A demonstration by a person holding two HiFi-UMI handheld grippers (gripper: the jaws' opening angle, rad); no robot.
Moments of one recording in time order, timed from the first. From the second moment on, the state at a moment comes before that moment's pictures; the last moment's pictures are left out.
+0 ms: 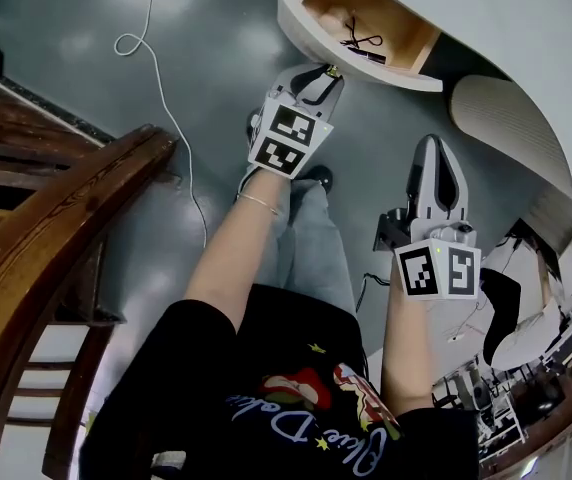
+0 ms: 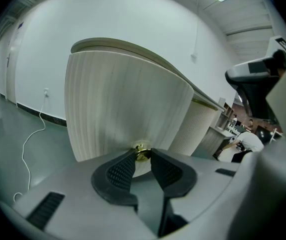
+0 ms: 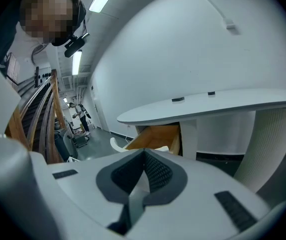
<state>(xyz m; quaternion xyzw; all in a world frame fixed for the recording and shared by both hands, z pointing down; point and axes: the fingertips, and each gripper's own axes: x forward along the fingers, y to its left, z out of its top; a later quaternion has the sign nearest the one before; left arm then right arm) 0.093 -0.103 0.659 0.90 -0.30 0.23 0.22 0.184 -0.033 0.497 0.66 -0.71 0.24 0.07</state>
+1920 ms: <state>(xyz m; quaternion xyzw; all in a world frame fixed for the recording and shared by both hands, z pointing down) 0.066 -0.062 0.659 0.90 -0.28 0.24 0.22 0.150 -0.017 0.489 0.65 -0.72 0.24 0.07</state>
